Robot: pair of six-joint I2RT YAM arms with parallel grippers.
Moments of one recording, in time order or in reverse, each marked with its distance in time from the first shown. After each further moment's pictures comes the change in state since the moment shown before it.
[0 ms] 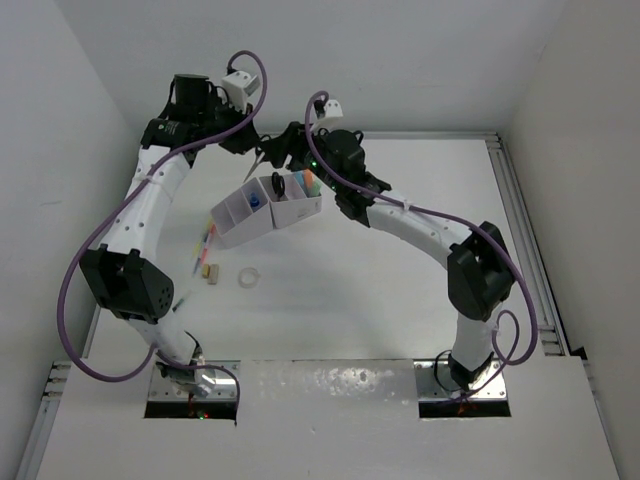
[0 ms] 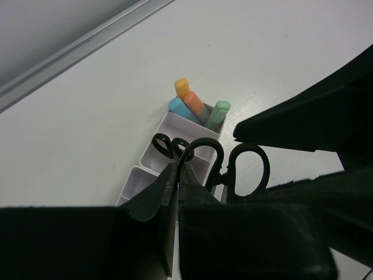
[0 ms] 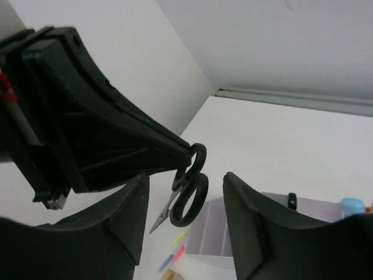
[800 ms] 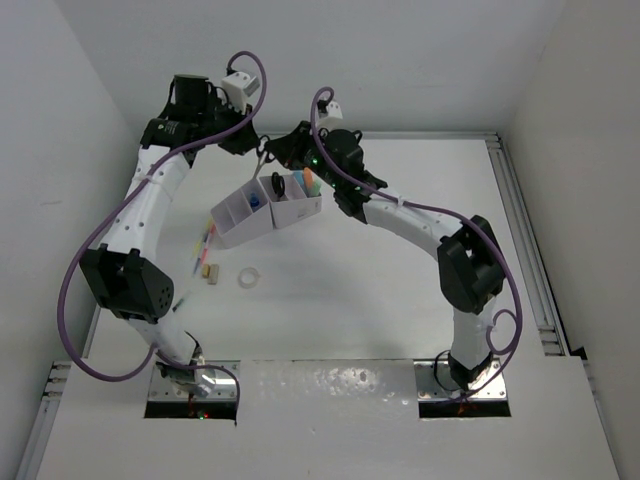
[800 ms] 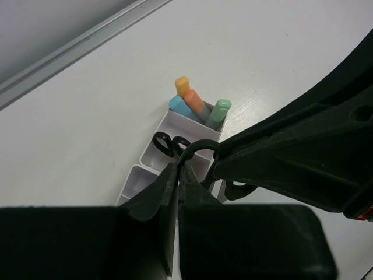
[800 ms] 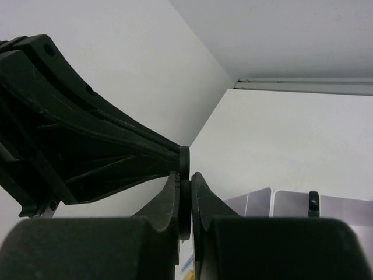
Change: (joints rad) left arm -0.005 0.002 0.000 -0.014 0.003 0.002; right arm -0.031 0.064 0.015 0.051 -0.067 0.153
